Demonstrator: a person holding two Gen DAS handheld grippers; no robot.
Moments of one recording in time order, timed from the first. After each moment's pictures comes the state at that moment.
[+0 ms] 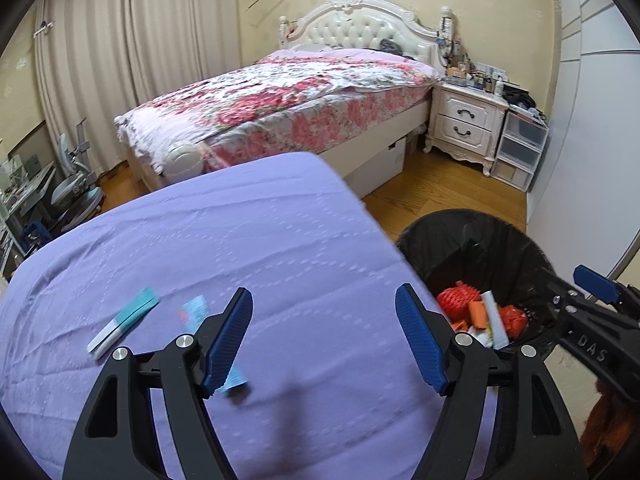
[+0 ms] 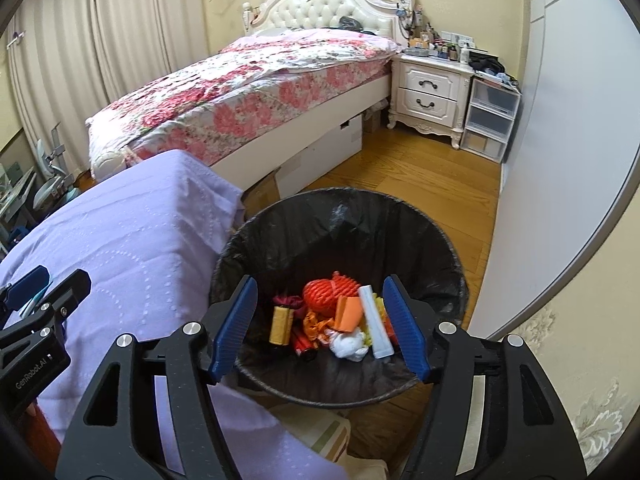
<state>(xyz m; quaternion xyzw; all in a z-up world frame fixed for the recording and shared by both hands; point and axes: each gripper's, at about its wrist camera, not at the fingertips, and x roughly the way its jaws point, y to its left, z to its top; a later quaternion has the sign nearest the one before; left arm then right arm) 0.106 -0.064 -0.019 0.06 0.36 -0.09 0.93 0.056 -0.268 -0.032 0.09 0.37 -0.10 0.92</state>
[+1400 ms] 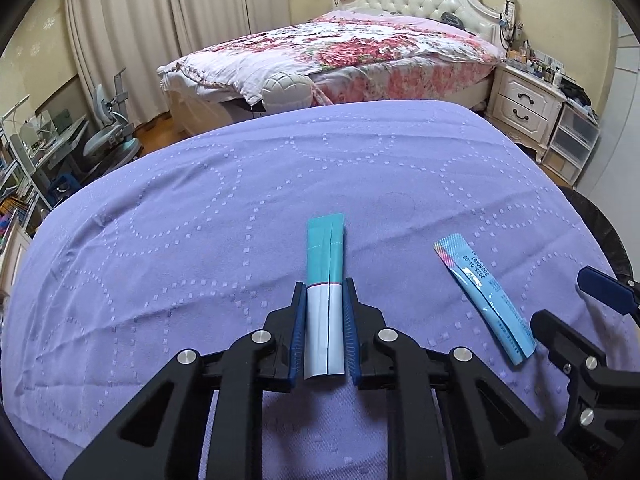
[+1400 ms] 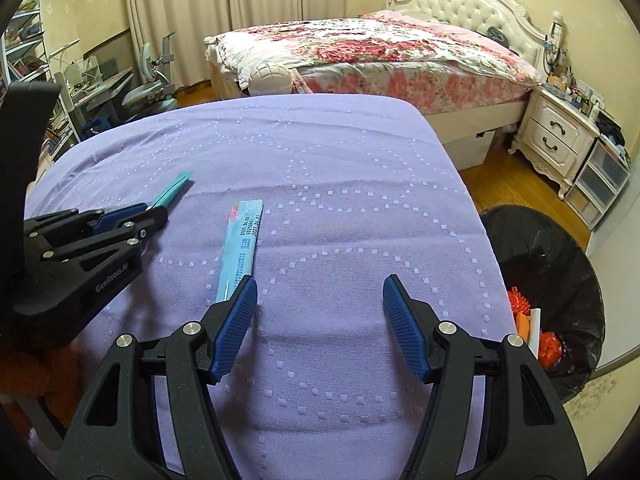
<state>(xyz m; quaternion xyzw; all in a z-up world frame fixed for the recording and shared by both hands) 0.134 0.088 -0.057 0.05 0.42 -0.03 0.90 0.080 -0.068 -0.043 -0.02 0.41 0.09 0.91</state>
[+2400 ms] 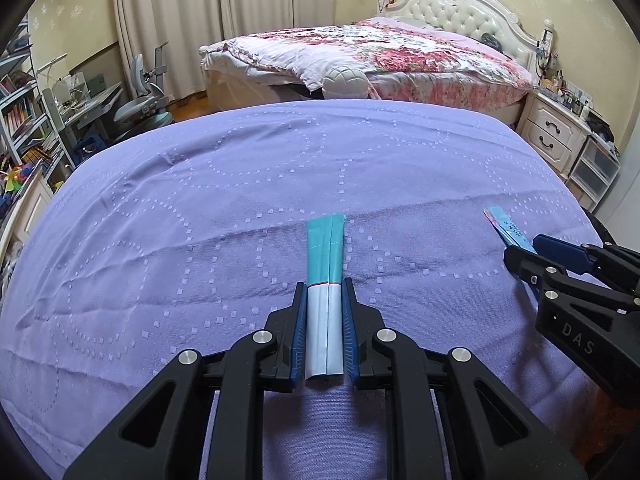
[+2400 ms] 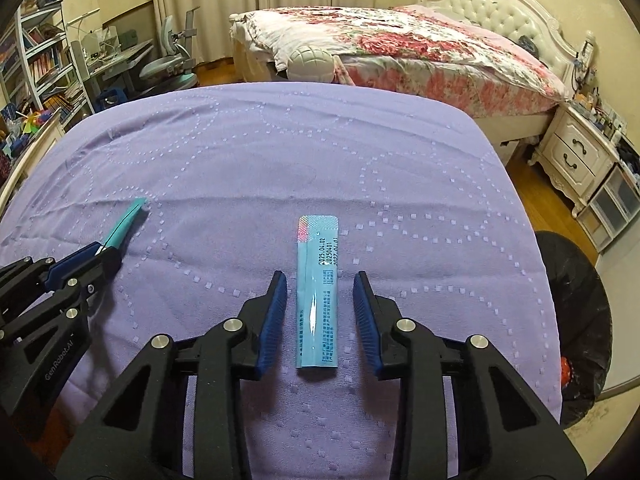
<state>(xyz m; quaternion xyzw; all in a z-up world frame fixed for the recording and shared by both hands) 0.094 0.137 -0.055 0.00 0.42 0.02 0.91 0.098 -0.018 -0.047 -0.07 0.43 0.12 0.89</state>
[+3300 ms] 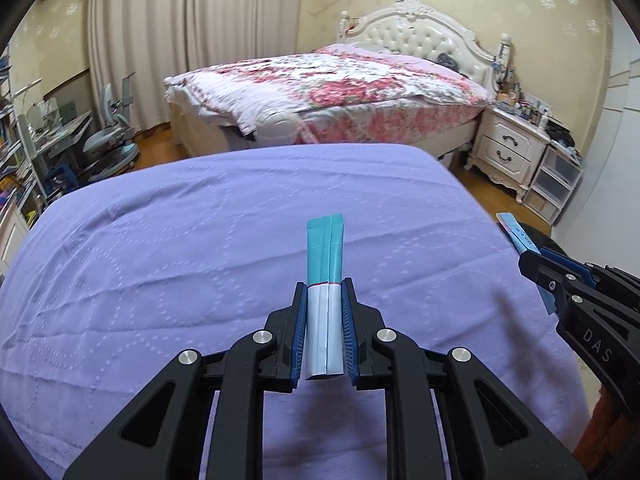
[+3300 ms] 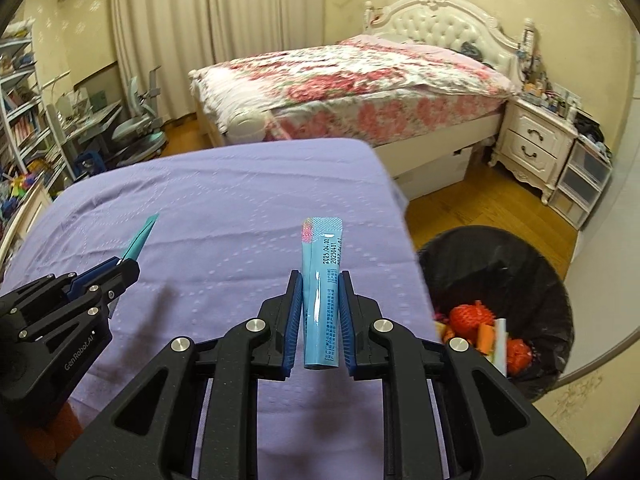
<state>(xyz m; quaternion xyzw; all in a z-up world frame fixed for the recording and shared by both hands) 0.091 0.057 -0.015 0.00 0.37 -0.05 0.93 0.062 -0.119 0.004 0.00 0.36 0.06 0.93</state>
